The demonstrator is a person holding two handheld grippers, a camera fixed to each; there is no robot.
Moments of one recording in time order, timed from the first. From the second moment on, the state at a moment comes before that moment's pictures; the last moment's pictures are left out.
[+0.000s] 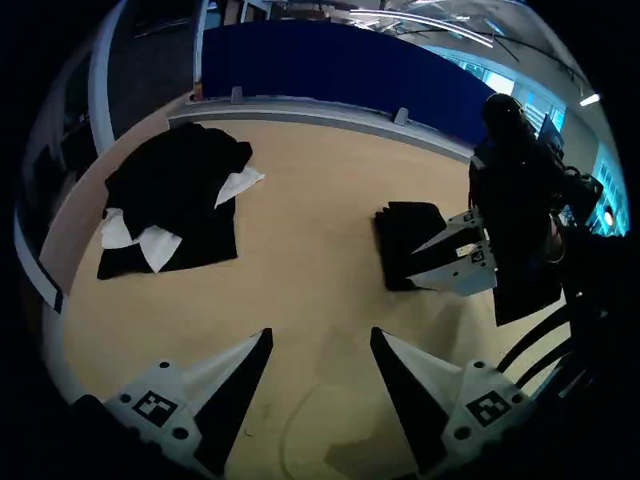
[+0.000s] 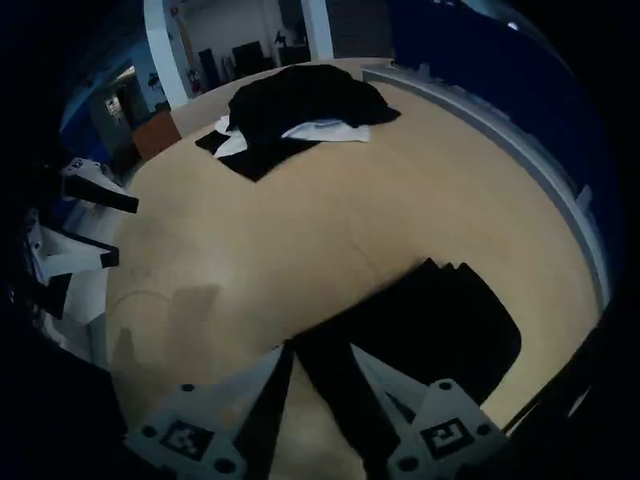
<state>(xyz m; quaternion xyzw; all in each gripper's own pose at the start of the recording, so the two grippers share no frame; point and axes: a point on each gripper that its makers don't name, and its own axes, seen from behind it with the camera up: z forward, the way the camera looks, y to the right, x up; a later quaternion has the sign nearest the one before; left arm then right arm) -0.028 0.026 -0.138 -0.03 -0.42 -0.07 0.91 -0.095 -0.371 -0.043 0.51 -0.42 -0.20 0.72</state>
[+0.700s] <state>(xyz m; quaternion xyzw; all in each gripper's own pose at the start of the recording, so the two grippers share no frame) -0.027 0.027 -0.145 -0.03 -0.42 -0.07 0.91 -0.060 -0.344 -0.038 0.48 -0.38 -0.17 0.77</state>
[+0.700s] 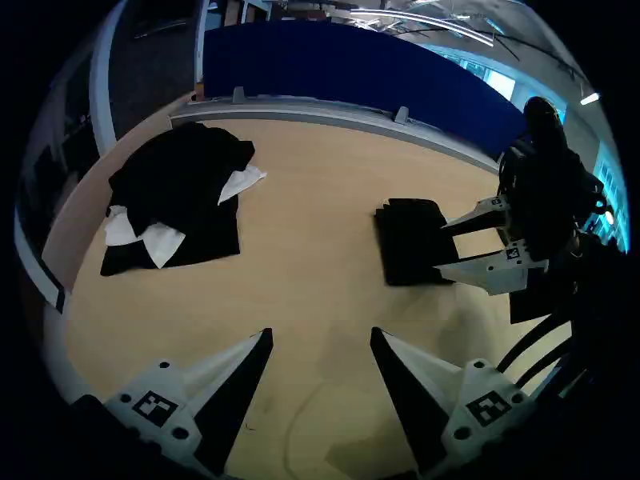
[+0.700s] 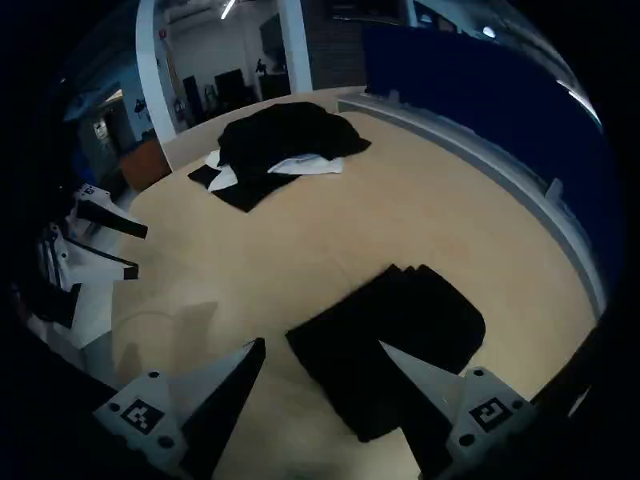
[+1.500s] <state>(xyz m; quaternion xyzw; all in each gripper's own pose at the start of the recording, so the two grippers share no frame) -0.025 0.032 -0.145 -0.03 -0.42 -0.06 0.91 -0.097 -0.250 -0.040 0.38 -0.43 -0.17 0.80</state>
